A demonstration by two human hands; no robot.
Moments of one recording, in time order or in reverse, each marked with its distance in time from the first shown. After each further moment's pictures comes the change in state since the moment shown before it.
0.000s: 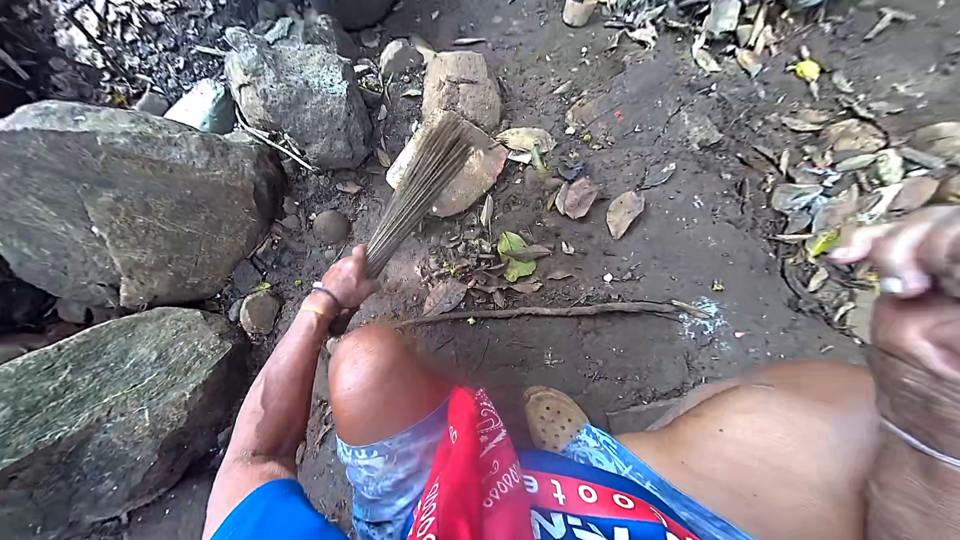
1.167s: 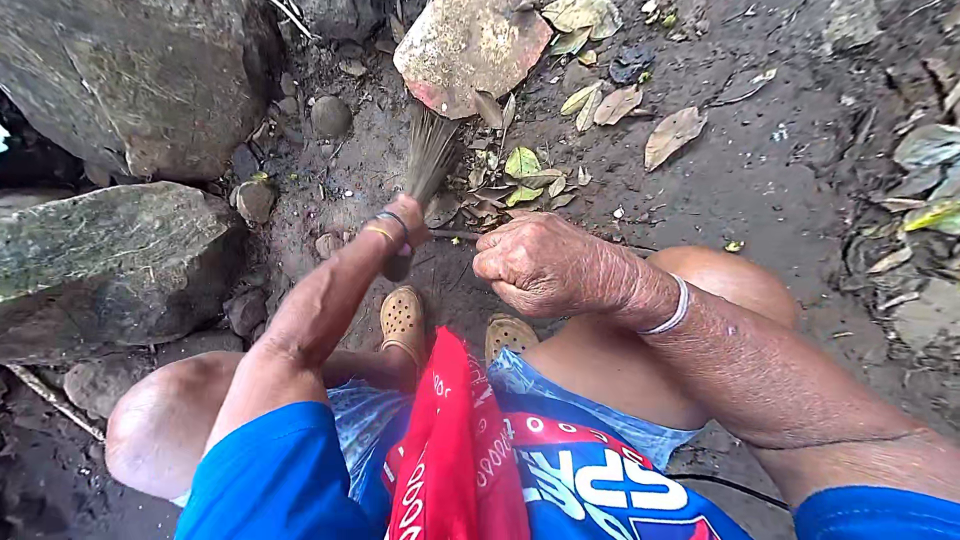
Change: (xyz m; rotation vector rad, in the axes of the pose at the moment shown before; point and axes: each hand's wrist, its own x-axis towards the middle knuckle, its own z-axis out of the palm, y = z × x) left_hand -0.026 0.153 0.084 0.109 -0.262 -0.325; right_hand -0.017 0.034 0.140 -0.089 -1.129 -0.335
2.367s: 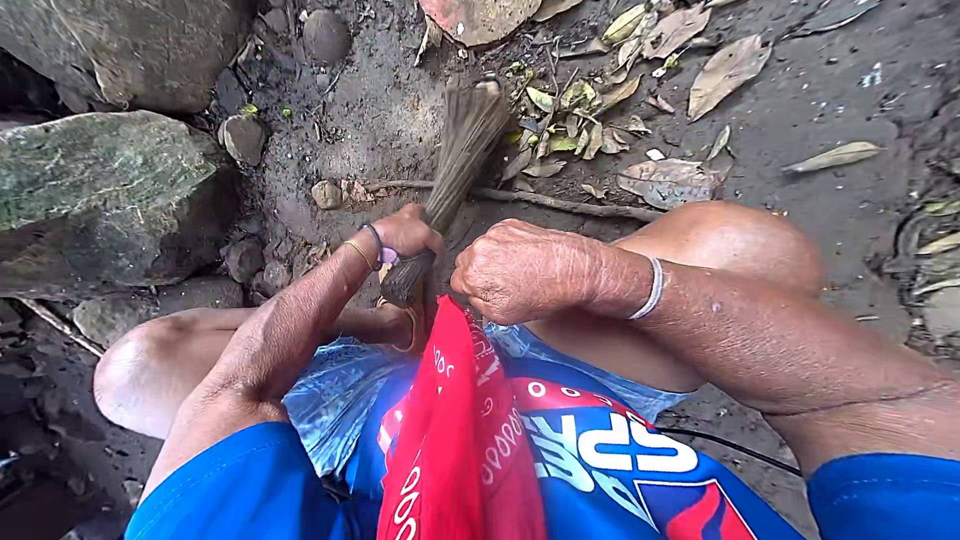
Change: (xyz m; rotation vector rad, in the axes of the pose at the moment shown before) left_hand -0.089 -0.018 0.049 -0.710 -0.202 0.028; right_hand 0.005 -0.018 0.028 0.058 -0.461 0.035
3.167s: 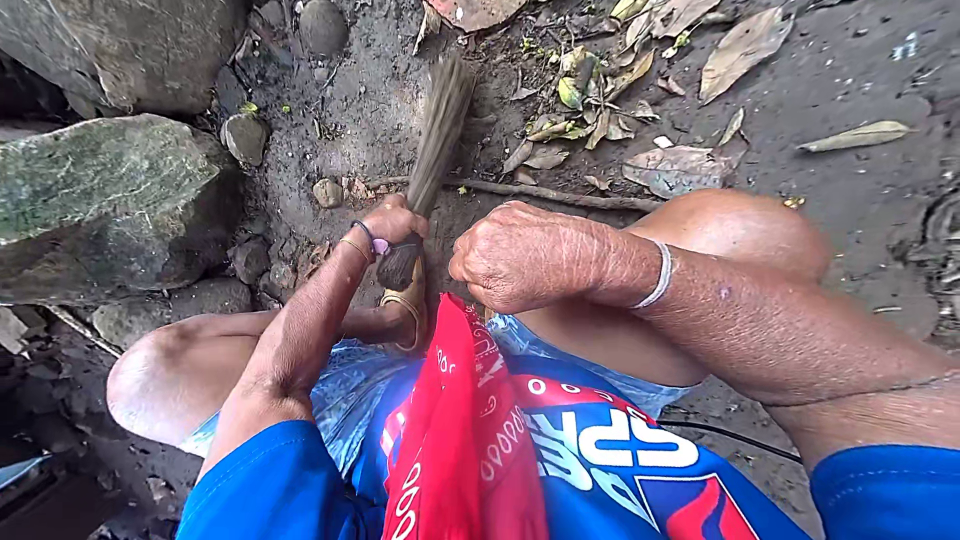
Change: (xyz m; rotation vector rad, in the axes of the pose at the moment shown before) left_hand 0.037 -0.030 -0.016 -0.106 0.026 0.042; right_hand -0.001 0.007 -0.008 0.022 0.097 -0.049
